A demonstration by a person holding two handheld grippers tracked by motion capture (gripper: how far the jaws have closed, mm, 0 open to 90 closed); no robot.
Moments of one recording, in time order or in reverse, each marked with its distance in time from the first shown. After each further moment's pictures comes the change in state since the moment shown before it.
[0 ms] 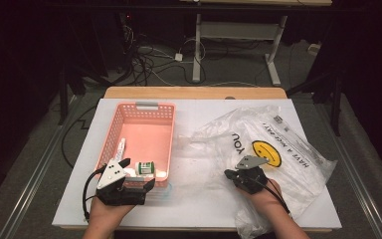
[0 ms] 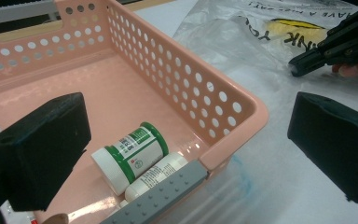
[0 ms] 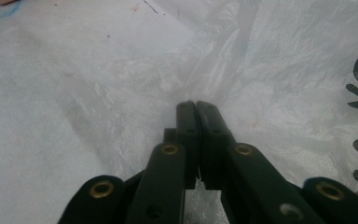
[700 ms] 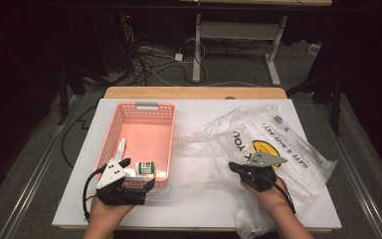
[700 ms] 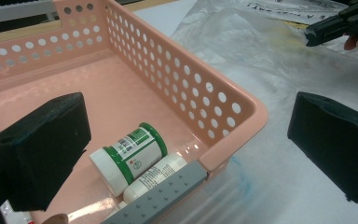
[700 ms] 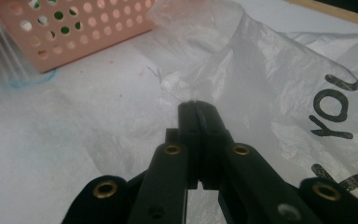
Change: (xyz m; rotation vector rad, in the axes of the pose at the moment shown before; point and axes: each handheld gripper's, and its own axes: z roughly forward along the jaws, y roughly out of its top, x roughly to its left) left arm 0.001 -0.001 0.001 -0.005 -0.009 -0.003; right arm -0.007 0.010 -0.030 -0.194 0.013 0.029
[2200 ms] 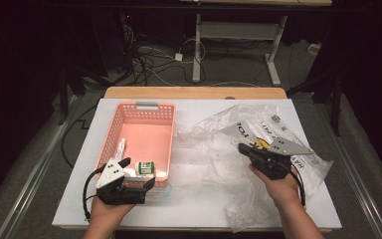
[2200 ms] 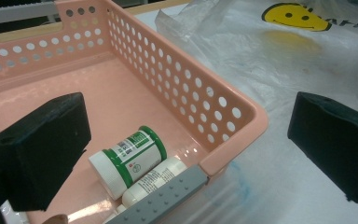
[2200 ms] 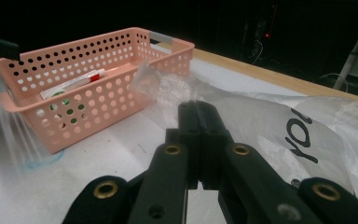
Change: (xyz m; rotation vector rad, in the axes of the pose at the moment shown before) left arm 0.001 0.000 0.000 -0.018 0.001 -0.022; right arm -0.018 0.032 -0.037 -0.231 -0.019 0.048
